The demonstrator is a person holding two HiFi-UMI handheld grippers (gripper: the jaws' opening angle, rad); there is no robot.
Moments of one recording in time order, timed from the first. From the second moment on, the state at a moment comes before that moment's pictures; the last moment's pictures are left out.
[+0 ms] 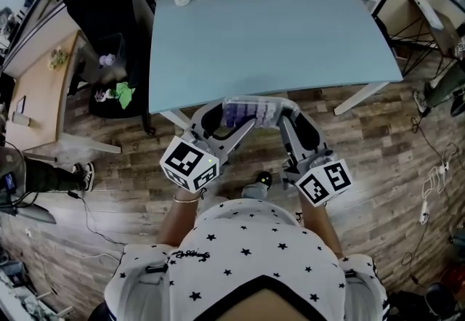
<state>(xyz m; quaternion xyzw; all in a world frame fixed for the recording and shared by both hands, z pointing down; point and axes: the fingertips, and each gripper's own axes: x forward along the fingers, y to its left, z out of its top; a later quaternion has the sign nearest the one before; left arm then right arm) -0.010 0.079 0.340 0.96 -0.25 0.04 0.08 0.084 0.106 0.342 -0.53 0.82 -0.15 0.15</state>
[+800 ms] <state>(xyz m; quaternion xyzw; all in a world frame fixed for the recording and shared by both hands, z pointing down) 0.025 0.069 0.334 0.96 -0.26 0.03 0.06 0.119 0.094 0.336 -0.52 0.83 -0.13 0.15</state>
